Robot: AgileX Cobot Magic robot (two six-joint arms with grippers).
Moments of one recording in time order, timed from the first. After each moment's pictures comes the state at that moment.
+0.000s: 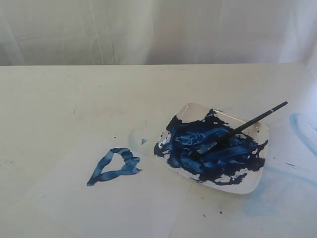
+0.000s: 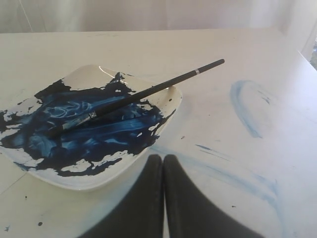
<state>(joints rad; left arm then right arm) -0.03 0.01 -0.62 -0.66 0.51 0.87 0.23 0.01 0.00 0.05 0.36 -0.04</state>
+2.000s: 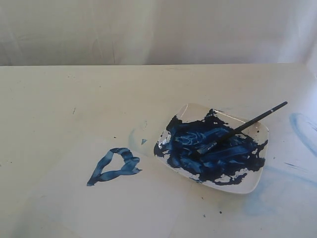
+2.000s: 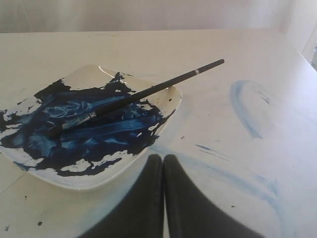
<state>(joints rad) 0.00 0.00 0.02 -0.24 0.42 0.27 0.23 0.01 0.00 0.05 0.36 -0.04</state>
